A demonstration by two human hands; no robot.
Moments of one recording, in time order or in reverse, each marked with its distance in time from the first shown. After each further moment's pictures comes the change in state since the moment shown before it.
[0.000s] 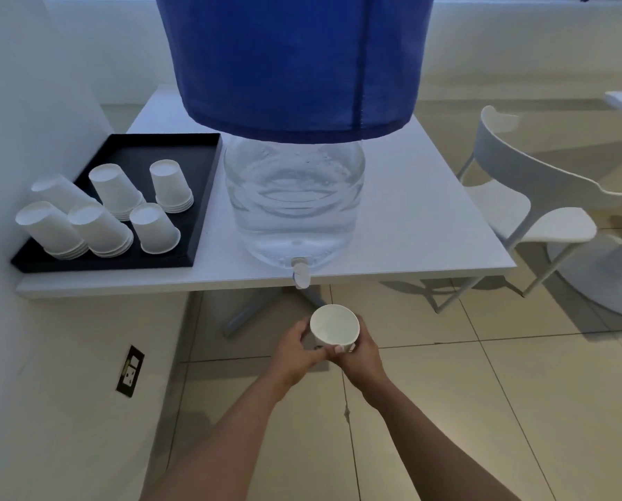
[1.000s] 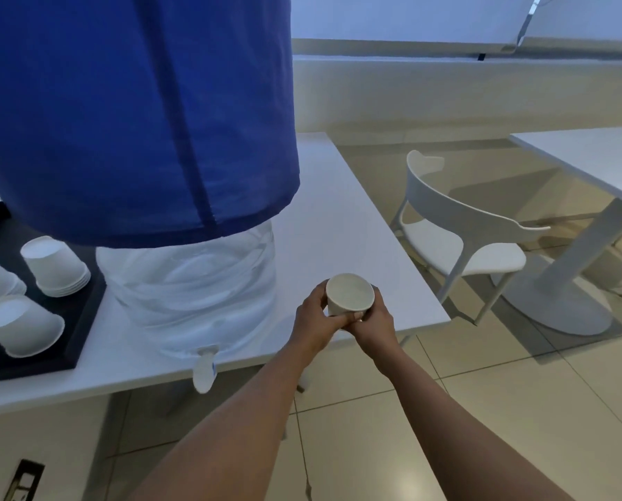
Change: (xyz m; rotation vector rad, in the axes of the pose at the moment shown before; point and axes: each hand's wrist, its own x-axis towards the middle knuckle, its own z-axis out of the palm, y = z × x) left_hand 0.135 0.138 0.110 -0.023 -0.037 0.331; right_hand 0.115 -0.080 -0.143 -0.031 0.249 -0.112
